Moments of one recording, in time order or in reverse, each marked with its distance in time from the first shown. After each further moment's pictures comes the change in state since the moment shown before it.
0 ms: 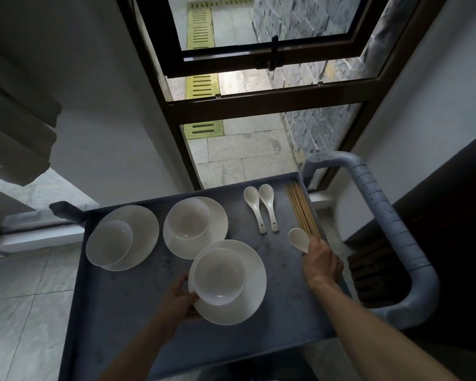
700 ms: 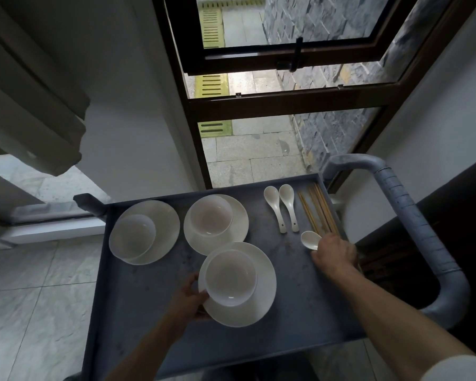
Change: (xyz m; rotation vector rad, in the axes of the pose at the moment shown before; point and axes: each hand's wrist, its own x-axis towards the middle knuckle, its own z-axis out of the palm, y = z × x) left_hand 0.003 -0.008 -0.031 -0.037 -0.024 -0.001; right_hand 0.022 -0.025 -0.003 -0.407 -0.167 -0.063
